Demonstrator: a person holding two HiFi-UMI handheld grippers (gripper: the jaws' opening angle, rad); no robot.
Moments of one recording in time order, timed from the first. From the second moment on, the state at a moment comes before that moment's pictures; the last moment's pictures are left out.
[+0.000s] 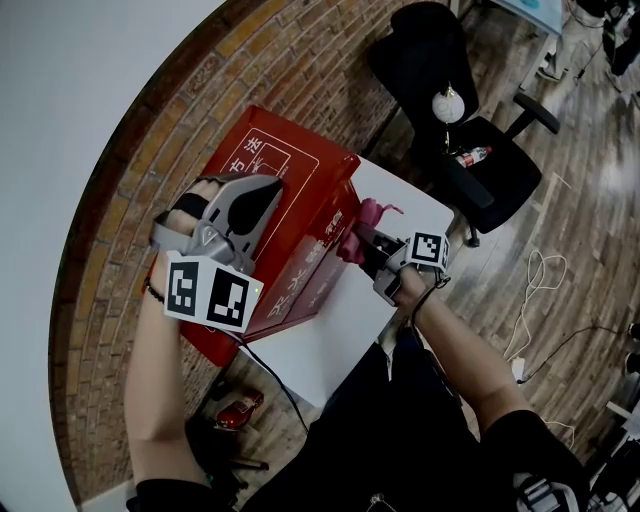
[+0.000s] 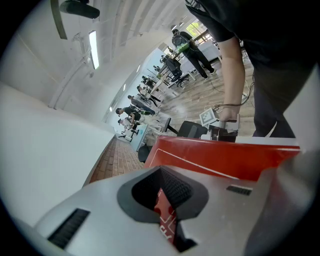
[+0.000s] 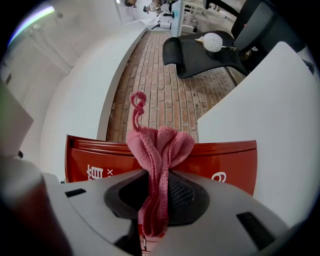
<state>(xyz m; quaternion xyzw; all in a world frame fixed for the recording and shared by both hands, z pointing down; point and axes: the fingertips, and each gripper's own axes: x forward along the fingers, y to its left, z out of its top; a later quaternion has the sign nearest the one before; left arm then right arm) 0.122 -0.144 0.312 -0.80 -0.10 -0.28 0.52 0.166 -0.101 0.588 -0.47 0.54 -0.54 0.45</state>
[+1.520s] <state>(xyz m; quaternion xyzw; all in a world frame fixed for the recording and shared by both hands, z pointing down) 0.122 -0.145 0.312 -0.80 -0.10 -0.28 0.52 0.168 -0.101 0.678 -0.49 0.52 -0.55 0.43</state>
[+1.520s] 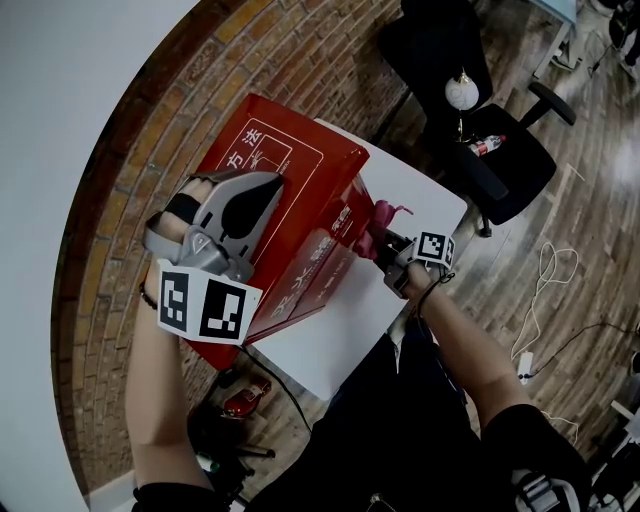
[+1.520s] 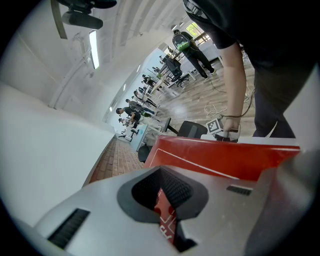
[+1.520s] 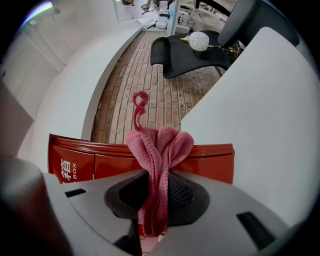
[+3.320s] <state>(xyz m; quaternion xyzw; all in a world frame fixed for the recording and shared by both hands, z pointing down) 0.122 -0.146 0.313 -0.80 -0.10 -0.28 0.52 0.174 -0.099 0.824 -0.54 0.44 -0.61 0.36</state>
